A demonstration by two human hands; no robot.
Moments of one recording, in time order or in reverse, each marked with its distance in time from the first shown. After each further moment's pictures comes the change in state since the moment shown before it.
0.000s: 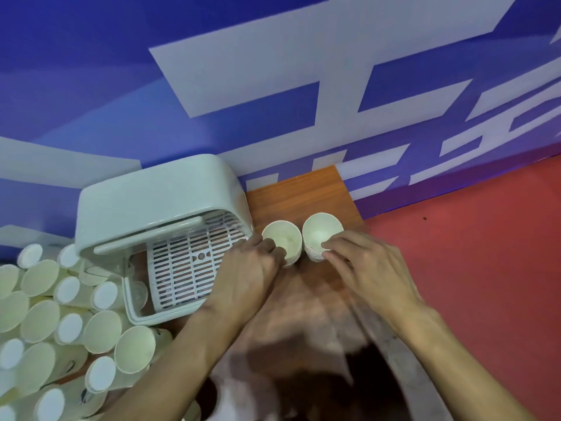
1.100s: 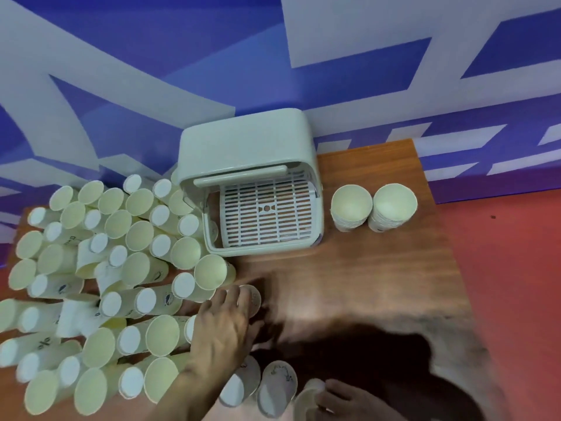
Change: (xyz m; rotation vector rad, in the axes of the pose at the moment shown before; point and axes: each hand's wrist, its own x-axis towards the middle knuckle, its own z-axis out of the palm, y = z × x) left_hand -0.214 -0.003 0.015 0.107 -0.330 -0.481; right_hand -0.208 -0.105 0.122 1.852 -0.252 0.024
